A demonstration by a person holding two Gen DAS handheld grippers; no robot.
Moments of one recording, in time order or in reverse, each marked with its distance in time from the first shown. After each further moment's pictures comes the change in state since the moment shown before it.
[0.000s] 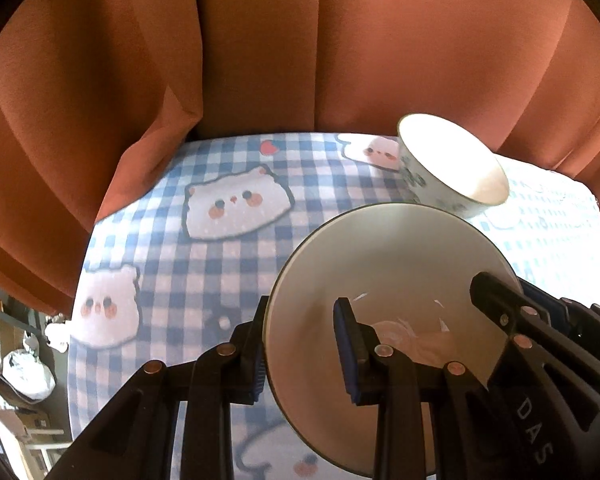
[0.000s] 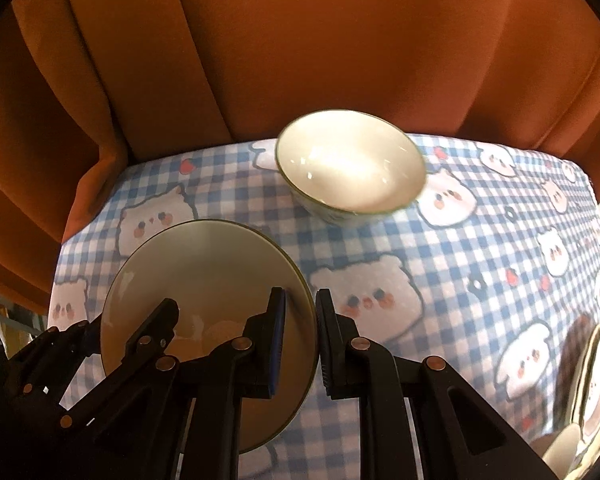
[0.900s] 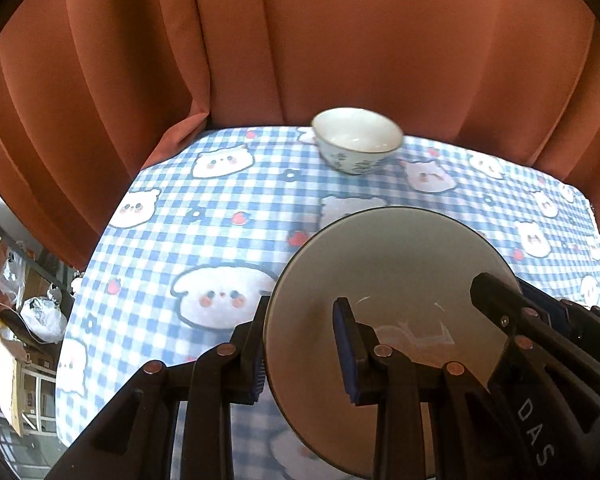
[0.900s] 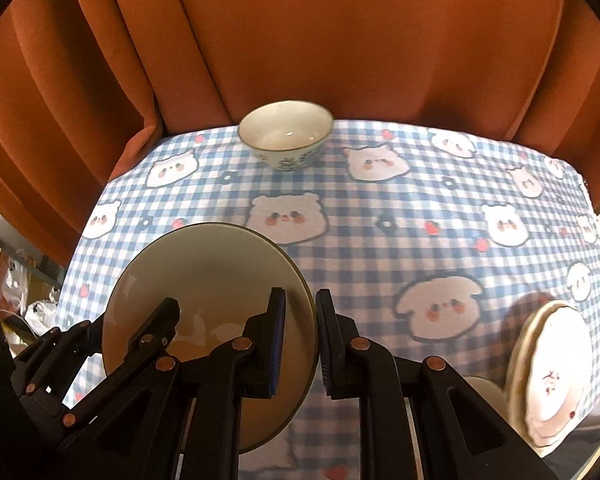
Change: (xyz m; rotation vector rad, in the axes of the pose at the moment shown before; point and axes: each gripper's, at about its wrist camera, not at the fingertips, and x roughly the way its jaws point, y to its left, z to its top) left arm -0.117 -0.137 -0.098 -0.110 -0.084 0.141; right arm -0.104 -0.124 -0.083 -0.100 -0.053 0.140
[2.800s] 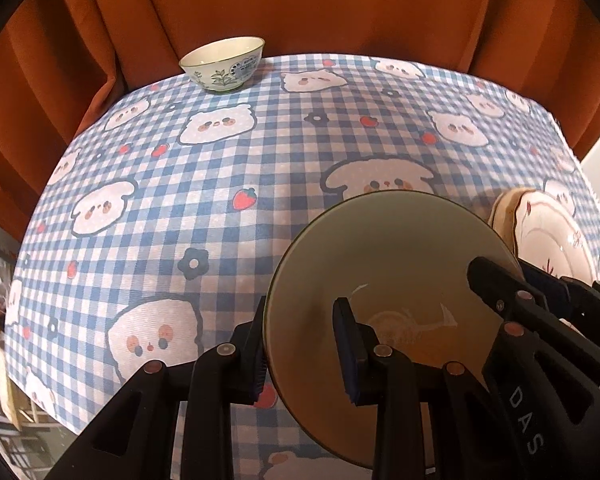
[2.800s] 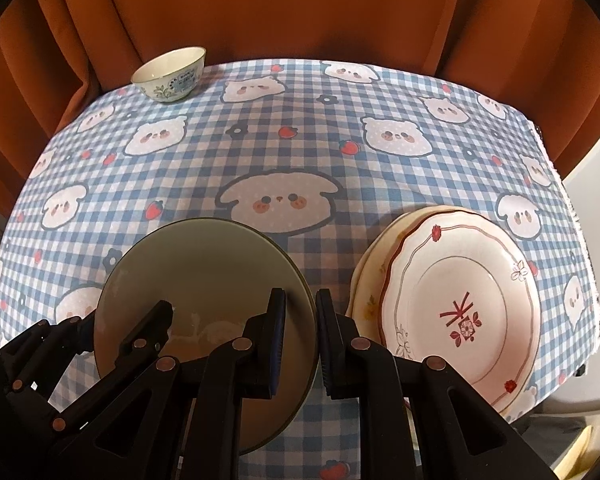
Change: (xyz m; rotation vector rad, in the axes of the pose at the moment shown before) left arm 0.009 -0.147 -0.098 0.124 0.131 -0.036; right arm -0.002 -0.150 -0.097 0.018 0.090 -0.084
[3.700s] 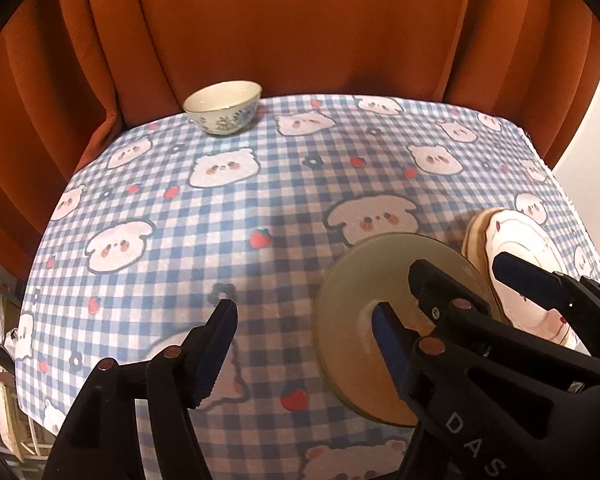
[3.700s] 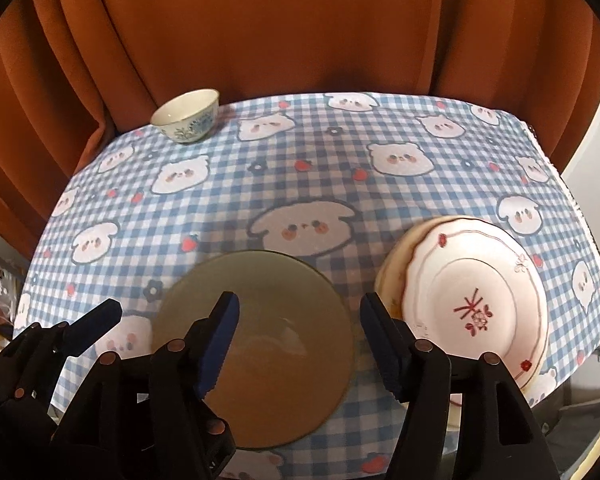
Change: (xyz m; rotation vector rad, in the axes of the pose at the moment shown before) left arm -0.042 0.033 0.006 0.045 -0.121 -0.074; right arm -0.037 0.023 0.001 0.075 -0.113 0.036
